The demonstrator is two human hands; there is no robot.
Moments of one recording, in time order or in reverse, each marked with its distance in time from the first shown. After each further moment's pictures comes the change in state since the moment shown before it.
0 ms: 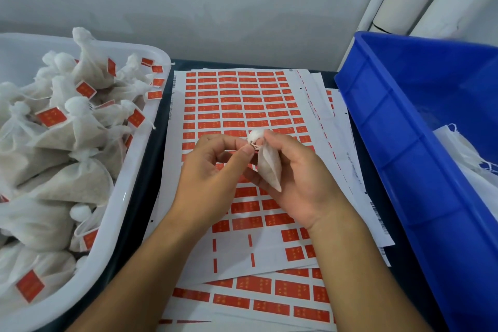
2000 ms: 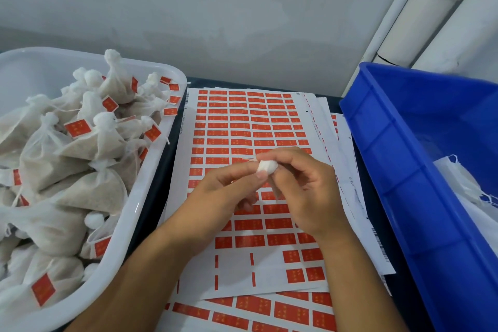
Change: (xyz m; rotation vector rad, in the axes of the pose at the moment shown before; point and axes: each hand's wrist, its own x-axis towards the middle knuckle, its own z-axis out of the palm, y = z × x) left_hand 0.002 0.000 -0.017 -0.175 -0.426 -0.100; right_hand -0.002 0.000 -0.016 -0.835 0.041 -0.674
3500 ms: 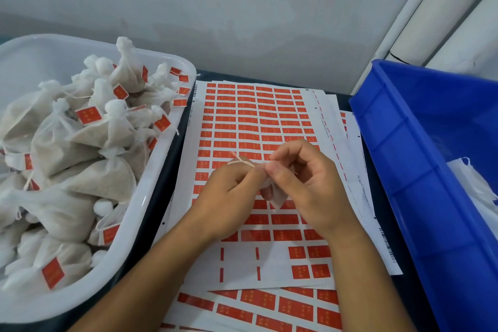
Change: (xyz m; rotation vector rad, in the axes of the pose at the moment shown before) left_hand -0.001 0.005 0.011 0.304 0.123 0.140; right_hand 0.001 -0.006 0.000 0.111 -0.101 0.122
